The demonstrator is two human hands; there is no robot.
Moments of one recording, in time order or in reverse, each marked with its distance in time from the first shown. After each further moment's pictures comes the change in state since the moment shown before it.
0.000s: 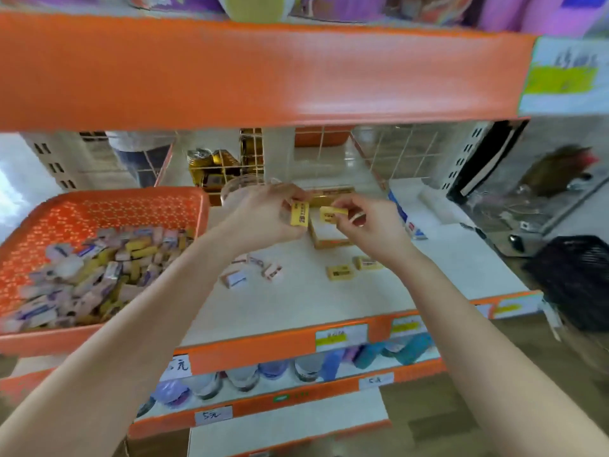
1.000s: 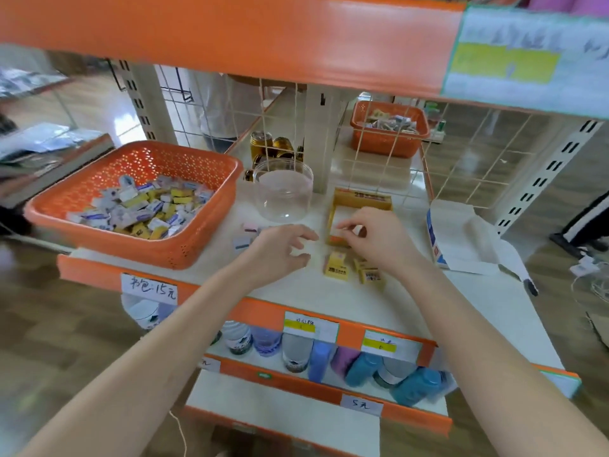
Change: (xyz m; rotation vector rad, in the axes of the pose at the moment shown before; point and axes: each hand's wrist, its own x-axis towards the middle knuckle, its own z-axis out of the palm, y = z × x) left_hand -0.044 0.028 0.087 -0.210 0.092 -0.396; right_hand 0.015 0.051 -0.008 -0.188 -0.366 -0.267
